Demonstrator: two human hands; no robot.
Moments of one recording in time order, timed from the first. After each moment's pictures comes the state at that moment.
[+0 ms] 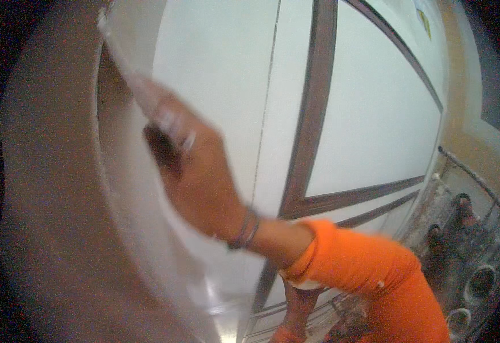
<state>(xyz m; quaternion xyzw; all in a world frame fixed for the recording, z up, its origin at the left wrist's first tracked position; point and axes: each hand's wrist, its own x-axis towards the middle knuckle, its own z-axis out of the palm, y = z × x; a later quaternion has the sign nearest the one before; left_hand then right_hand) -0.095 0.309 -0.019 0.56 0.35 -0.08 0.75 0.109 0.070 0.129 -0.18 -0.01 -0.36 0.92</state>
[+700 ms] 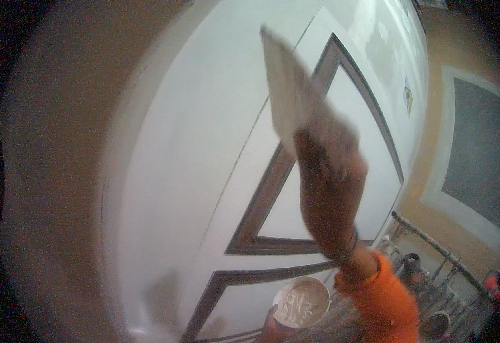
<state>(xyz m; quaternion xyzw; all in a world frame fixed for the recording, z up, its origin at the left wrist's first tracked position) -0.126 0.353 -0.099 0.44 0.38 -0.24 0.78 0.075 0.015 0.053 -0.50 0.09 -0.49 0.71</state>
